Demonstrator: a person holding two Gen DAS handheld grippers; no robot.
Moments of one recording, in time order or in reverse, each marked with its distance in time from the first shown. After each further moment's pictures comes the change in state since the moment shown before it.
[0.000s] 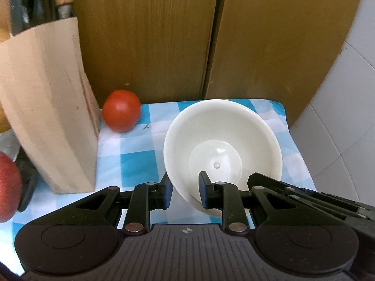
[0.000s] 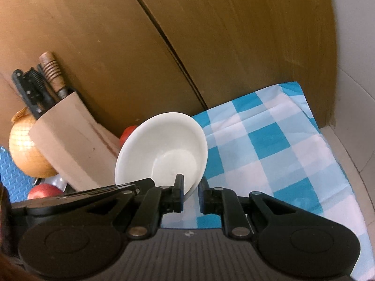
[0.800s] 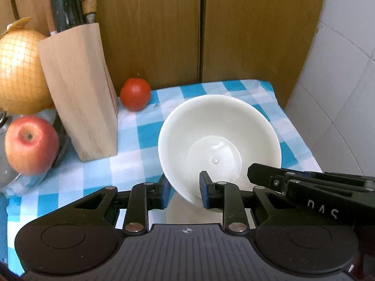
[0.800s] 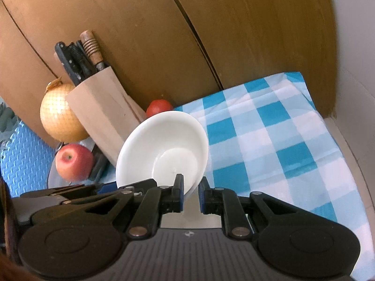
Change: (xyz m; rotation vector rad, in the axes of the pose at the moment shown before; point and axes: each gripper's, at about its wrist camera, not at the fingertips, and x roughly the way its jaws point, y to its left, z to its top) left arm -0.060 -0.004 -0.055 0.080 -0.018 0.036; right arm -0.060 0.021 -0.049 -0.059 0.040 0.045
